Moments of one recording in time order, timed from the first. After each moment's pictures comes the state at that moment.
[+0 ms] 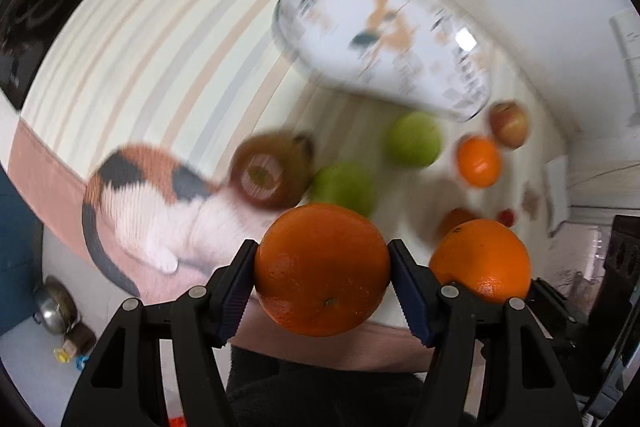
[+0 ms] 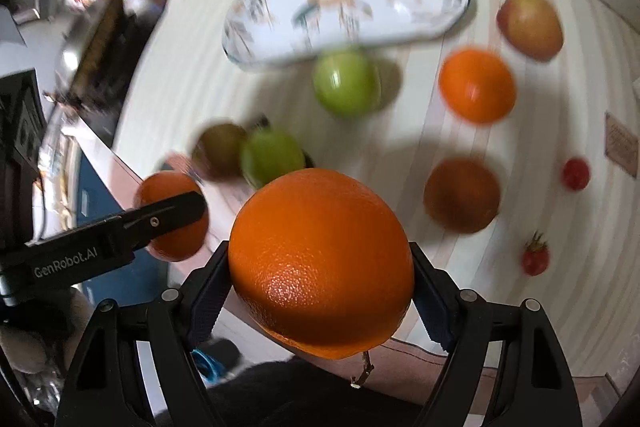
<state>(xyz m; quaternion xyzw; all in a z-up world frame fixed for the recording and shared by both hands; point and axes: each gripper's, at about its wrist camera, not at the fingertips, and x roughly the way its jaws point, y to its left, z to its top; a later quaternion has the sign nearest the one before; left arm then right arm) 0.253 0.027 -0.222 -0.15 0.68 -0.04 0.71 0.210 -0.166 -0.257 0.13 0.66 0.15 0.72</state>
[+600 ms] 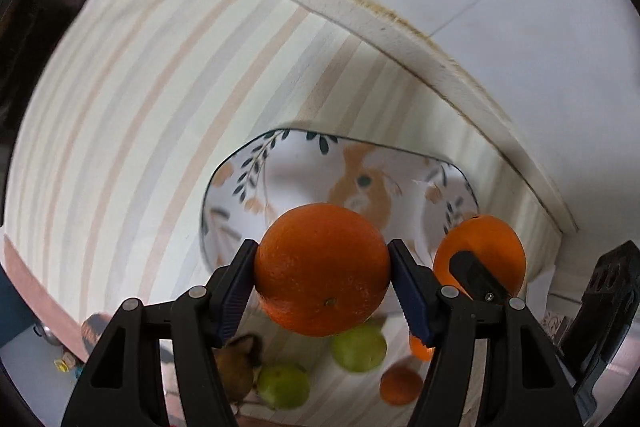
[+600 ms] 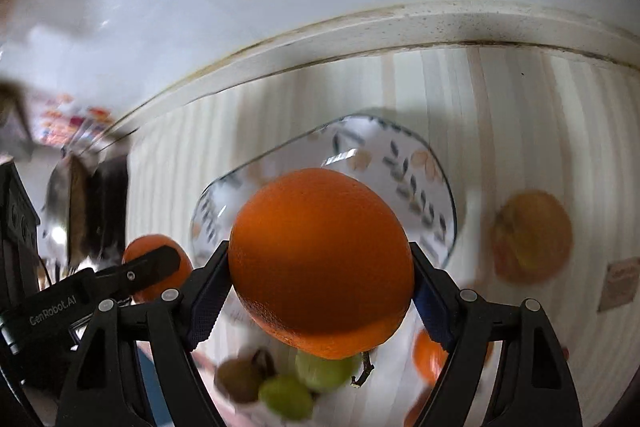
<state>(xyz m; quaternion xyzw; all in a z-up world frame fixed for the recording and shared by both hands) 0.455 0.014 -0.265 -0.16 0.70 -0.01 0.70 0.418 -0.201 -0.284 0.23 0.62 0.04 0.75</state>
